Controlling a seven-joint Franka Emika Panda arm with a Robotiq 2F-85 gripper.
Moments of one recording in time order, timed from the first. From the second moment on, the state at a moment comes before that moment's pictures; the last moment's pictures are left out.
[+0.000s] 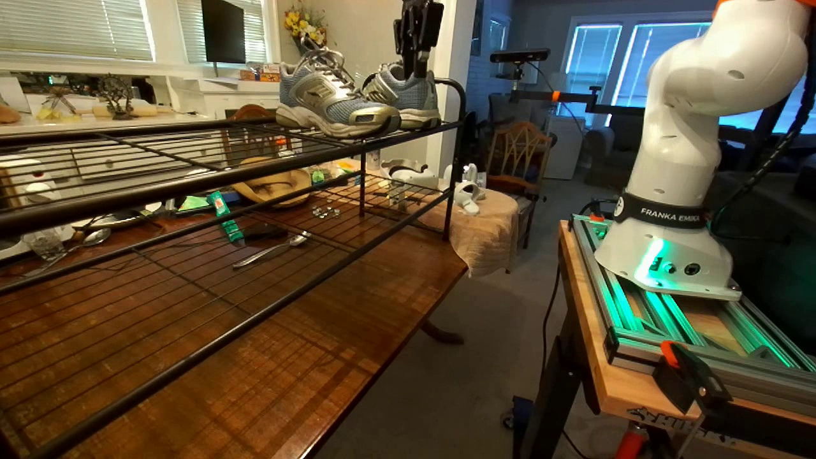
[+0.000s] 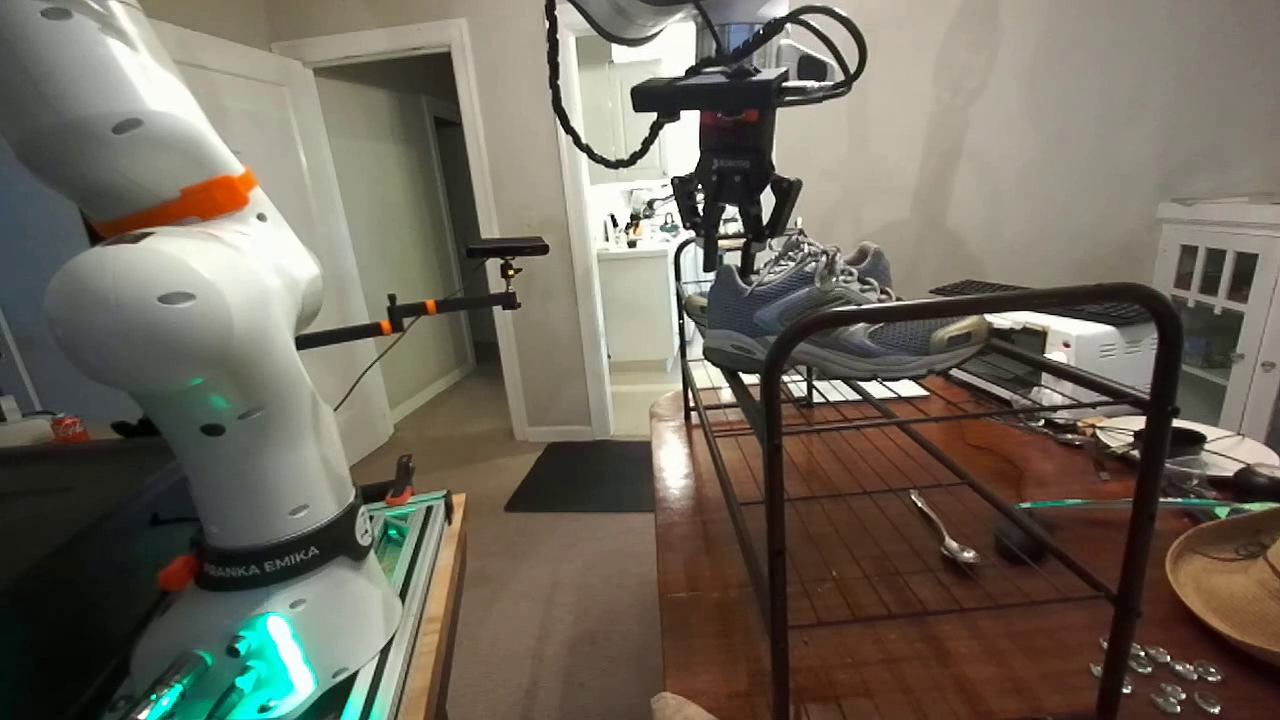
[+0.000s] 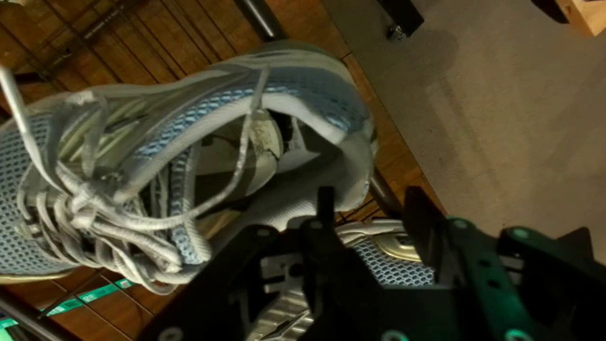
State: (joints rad) arm 0.07 -0.29 0.00 -2.26 0.08 1.92 -0.72
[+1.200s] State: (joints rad) arm 0.08 -0.31 -0.03 -2.31 -0.01 1.93 -0.98
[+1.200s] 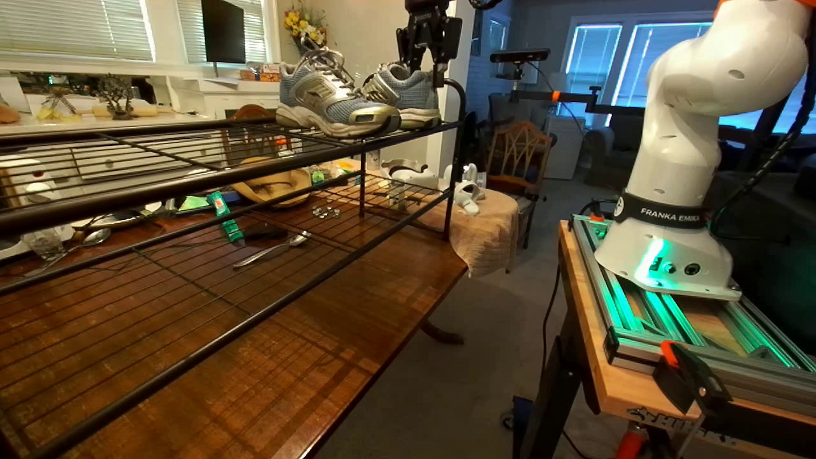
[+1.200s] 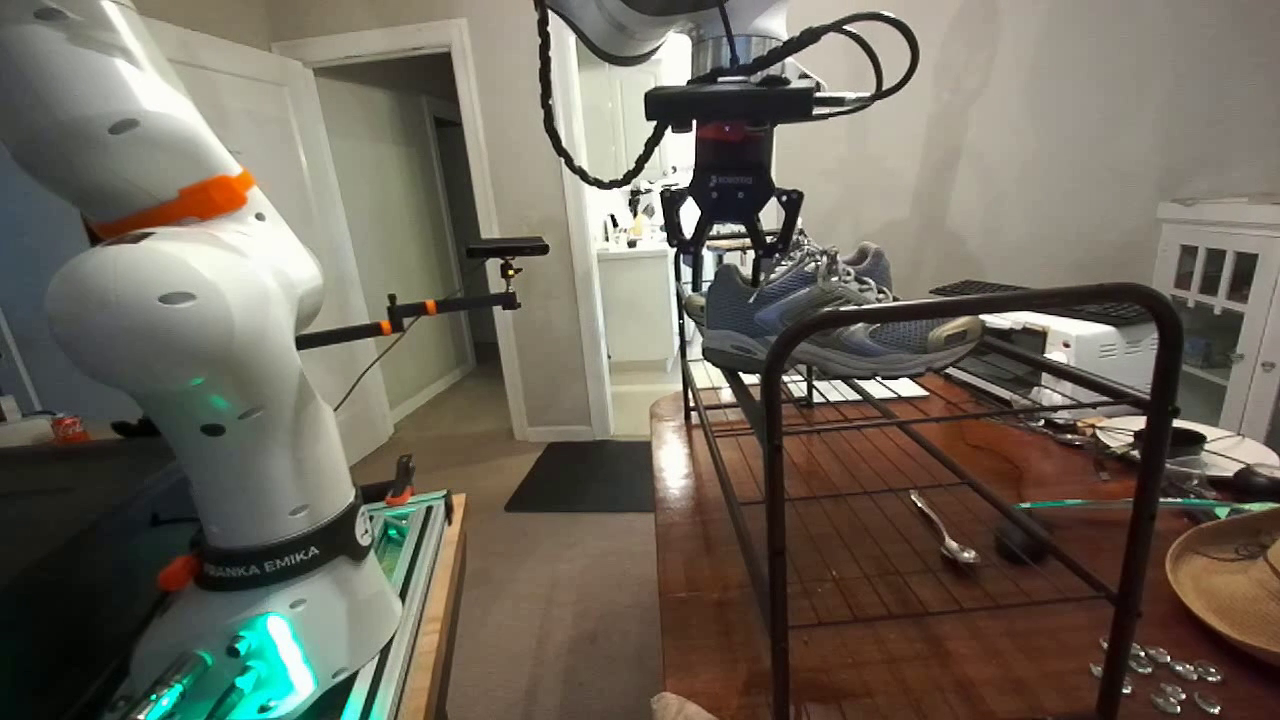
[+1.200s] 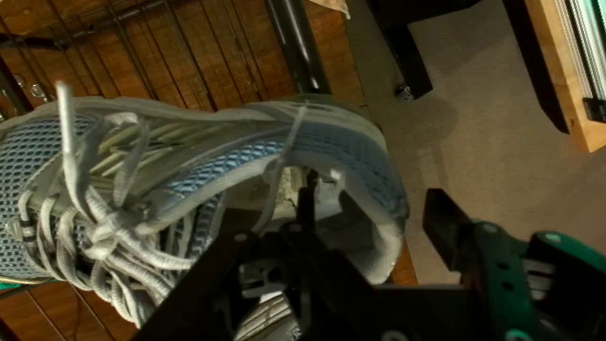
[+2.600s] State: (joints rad) arm 0.08 -0.27 0.07 -2.26 -0.12 1.93 -0.07
